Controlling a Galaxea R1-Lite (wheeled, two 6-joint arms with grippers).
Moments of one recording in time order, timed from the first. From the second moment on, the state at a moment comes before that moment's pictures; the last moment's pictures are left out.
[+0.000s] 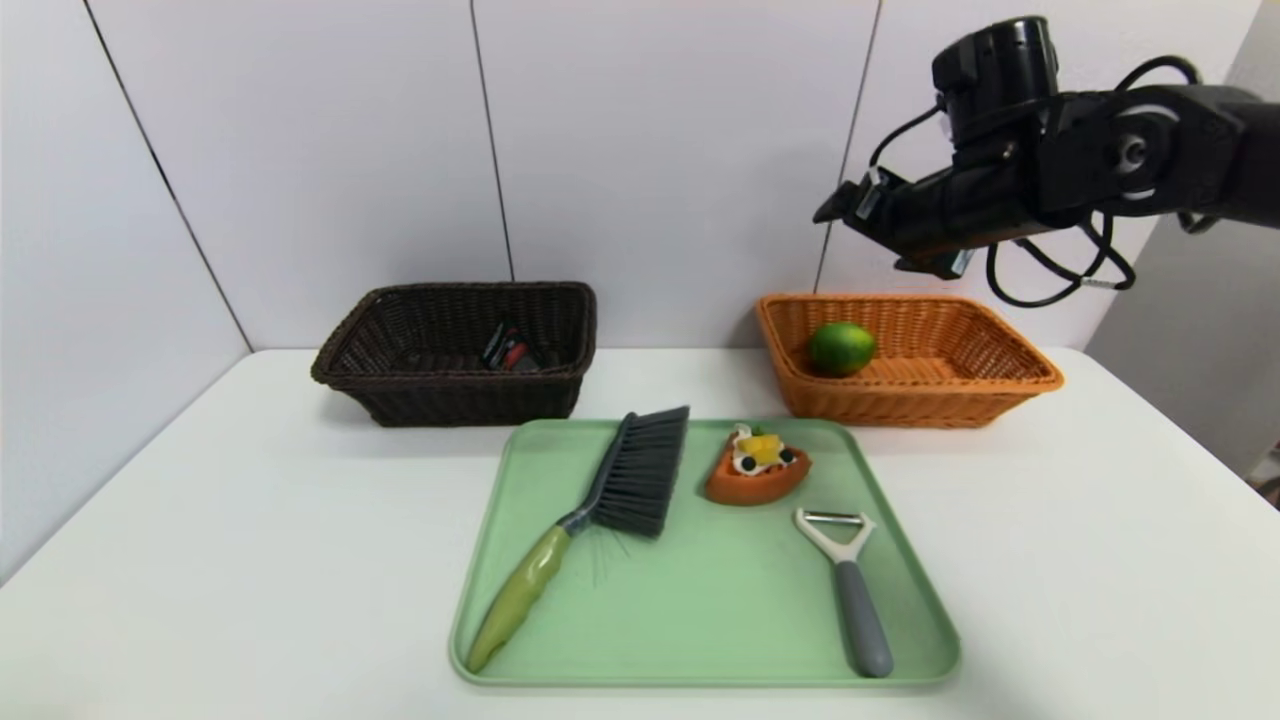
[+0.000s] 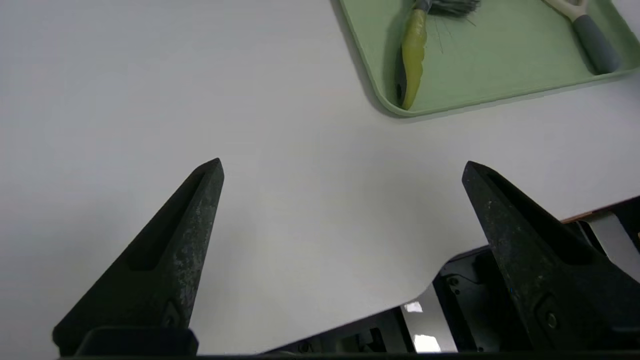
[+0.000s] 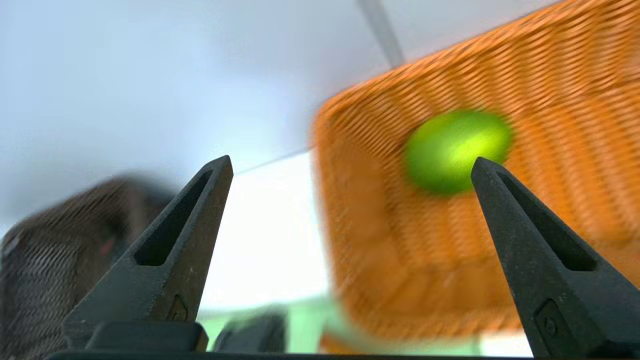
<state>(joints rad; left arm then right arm) -0.25 0.56 -0.75 0.61 -0.10 -0.13 0.32 2.00 -1.95 0.43 -0.16 0.61</state>
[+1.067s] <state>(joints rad) -0.25 0.66 -0.88 0.81 -0.12 -0.25 0.59 2.02 -1.96 0.94 -0.17 0.76</state>
